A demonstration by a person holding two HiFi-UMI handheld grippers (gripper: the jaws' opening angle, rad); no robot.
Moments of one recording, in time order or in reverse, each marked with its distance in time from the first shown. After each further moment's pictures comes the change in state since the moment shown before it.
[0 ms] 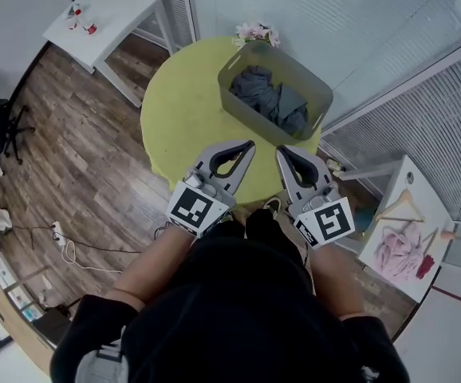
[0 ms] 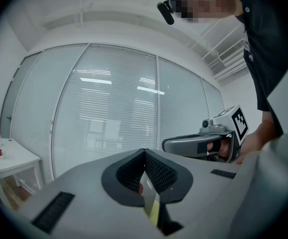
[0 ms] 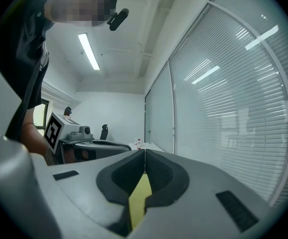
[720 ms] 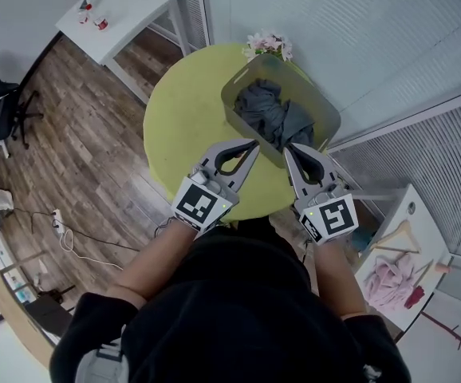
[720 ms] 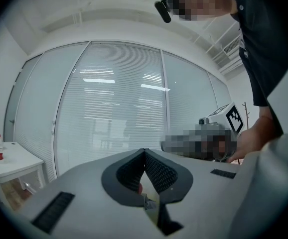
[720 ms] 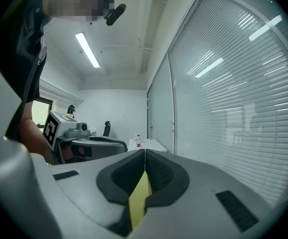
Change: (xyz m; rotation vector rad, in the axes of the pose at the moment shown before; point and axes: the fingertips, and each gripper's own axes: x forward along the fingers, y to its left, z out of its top) left arm 0.069 0.046 -0.012 0.009 0.005 0.066; right arm 0.045 -0.083 -0.021 0.003 0.049 0.062
